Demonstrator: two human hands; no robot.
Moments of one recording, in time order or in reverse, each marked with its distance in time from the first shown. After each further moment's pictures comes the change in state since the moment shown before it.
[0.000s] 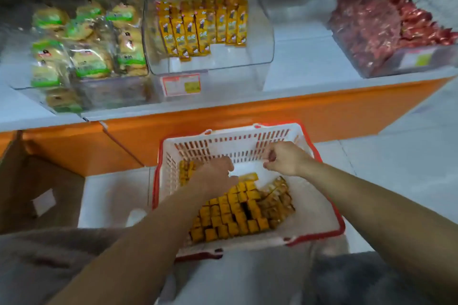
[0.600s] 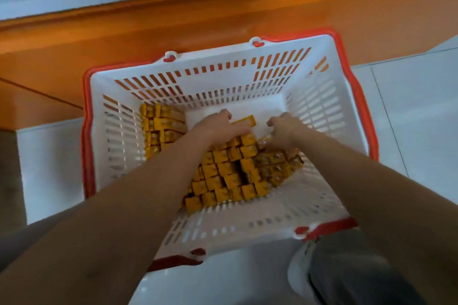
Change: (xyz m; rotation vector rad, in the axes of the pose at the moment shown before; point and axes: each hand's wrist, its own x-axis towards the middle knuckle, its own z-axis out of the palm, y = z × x) left_hand 0.172 -0.049 0.118 -0.094 -0.231 -0.162; right_hand 0.098 0.110 0.146 -0.244 -0.318 0.237
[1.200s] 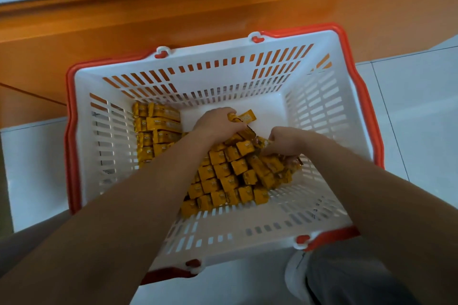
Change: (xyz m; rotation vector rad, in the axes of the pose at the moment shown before) left_hand 0.020 -0.002 0.010 -0.110 0.118 0.084; right_hand -0.017 -0.001 -0.002 0.345 -0.279 0.078
